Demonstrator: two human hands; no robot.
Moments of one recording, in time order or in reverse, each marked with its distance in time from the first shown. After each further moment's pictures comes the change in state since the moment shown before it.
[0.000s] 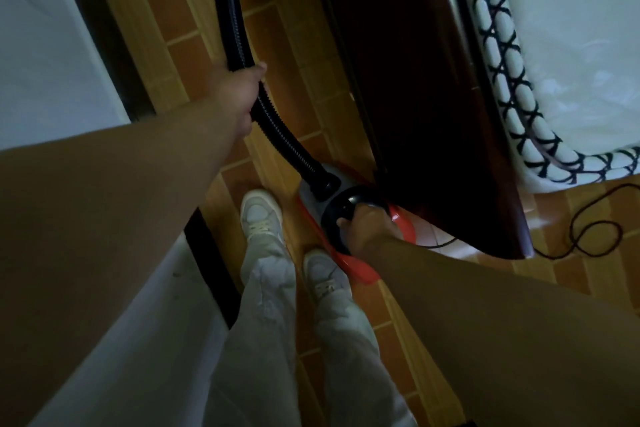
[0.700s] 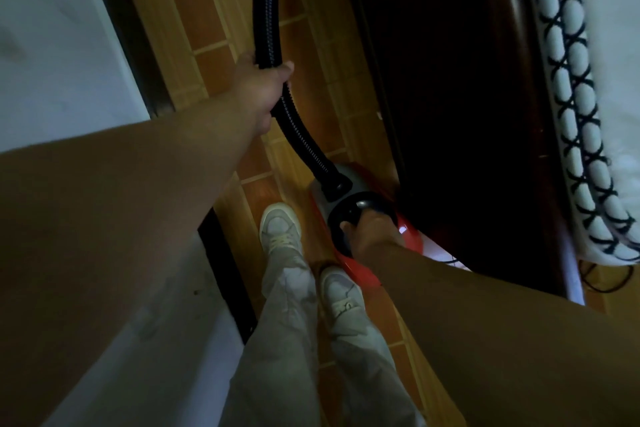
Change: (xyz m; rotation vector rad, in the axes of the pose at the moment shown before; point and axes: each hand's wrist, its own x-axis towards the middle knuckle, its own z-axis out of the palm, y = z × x) left_hand 0.048 0.039 -0.013 0.029 -0.044 0.042; right_hand 0.035 -0.062 -0.016 -0.014 -0.028 0.007
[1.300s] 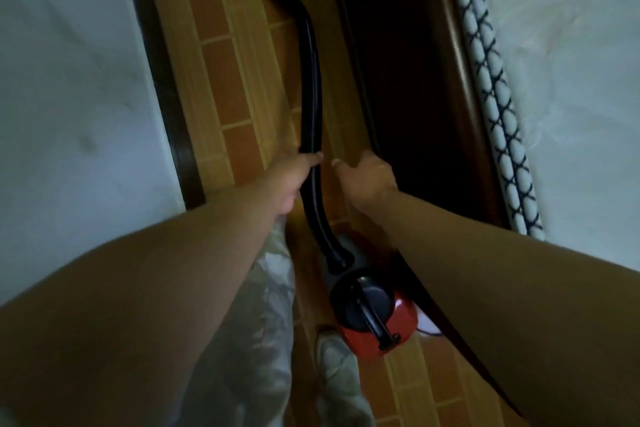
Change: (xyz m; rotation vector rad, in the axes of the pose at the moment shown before) left_hand -0.021 0.051 0.002 0.016 -0.201 -0.190; right_hand 0.006 -0.113 -0.204 0.538 0.147 -0.161
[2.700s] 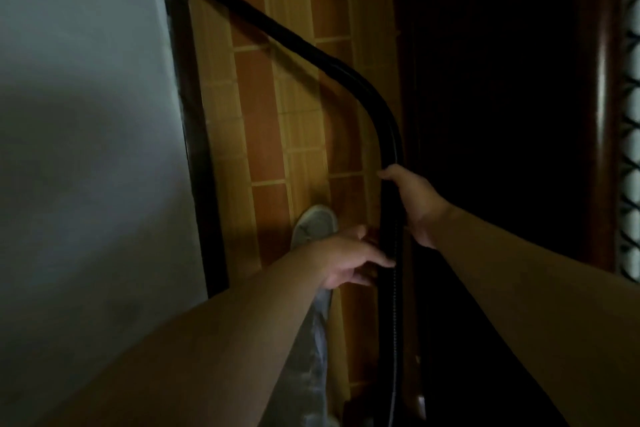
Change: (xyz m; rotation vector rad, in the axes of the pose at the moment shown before) left_hand 0.218 0.314 -0.088 -0.042 -0.475 -0.402; right_hand 0.283 -0.377 -0.097 0.427 -0.280 0.270
